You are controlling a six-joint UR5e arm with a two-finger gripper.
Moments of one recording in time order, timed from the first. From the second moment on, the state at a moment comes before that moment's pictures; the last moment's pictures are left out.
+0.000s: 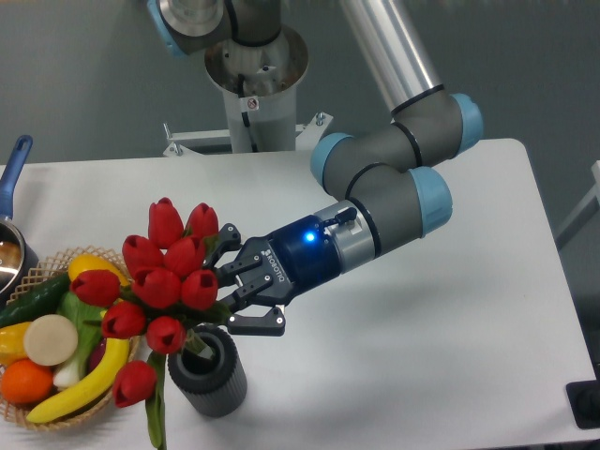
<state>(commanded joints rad) 2.50 -2.11 -1.50 -0.69 -0.05 1.12</state>
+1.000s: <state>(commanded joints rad) 2.50 -2.18 -1.57 -0.69 -0.02 1.15</state>
